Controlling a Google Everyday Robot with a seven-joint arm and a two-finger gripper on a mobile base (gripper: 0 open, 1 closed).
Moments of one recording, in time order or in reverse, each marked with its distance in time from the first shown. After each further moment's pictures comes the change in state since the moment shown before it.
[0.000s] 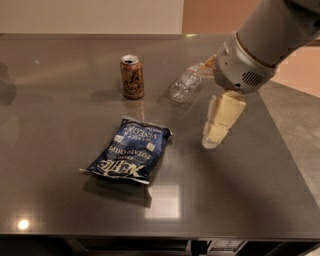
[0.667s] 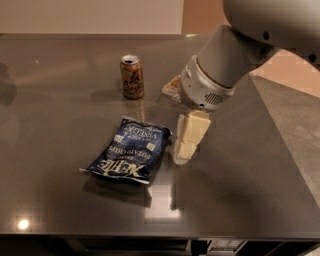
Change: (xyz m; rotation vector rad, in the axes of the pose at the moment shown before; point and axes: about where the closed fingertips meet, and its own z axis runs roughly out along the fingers) arm -0.044 0.017 0.058 -0.094 -0.072 -0.120
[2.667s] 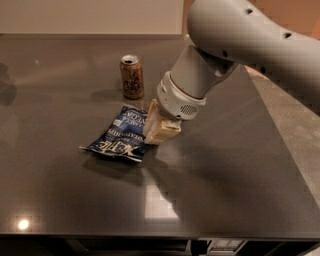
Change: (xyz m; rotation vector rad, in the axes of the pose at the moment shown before) arm -0.021 -0.002 0.053 -0.087 -0.030 -0.098
